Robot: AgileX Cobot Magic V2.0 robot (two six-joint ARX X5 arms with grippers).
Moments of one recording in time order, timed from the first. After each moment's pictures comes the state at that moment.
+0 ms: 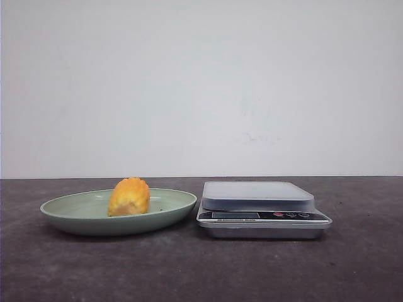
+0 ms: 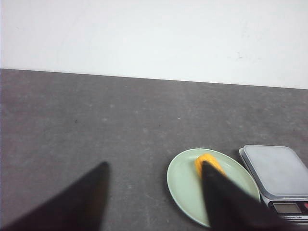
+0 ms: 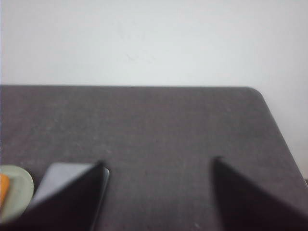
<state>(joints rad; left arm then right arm) -0.72 0.29 1.00 -0.97 -0.55 -0.28 0.08 0.68 1.37 -1.00 0.00 0.07</state>
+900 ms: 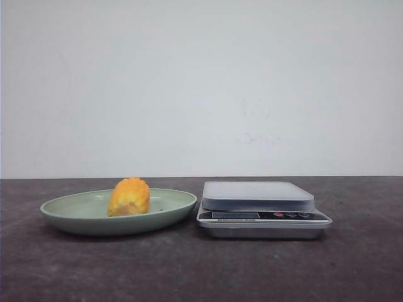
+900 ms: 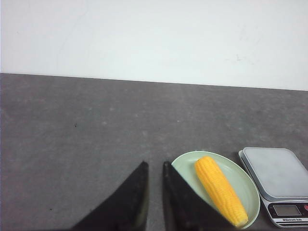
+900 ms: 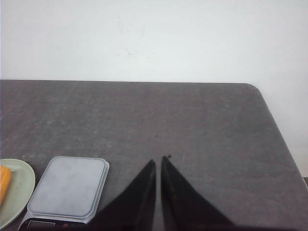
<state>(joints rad) -0.72 0.29 1.00 -0.96 -0.55 -0.27 0.08 0.66 1.37 -1.02 0.00 0.07</state>
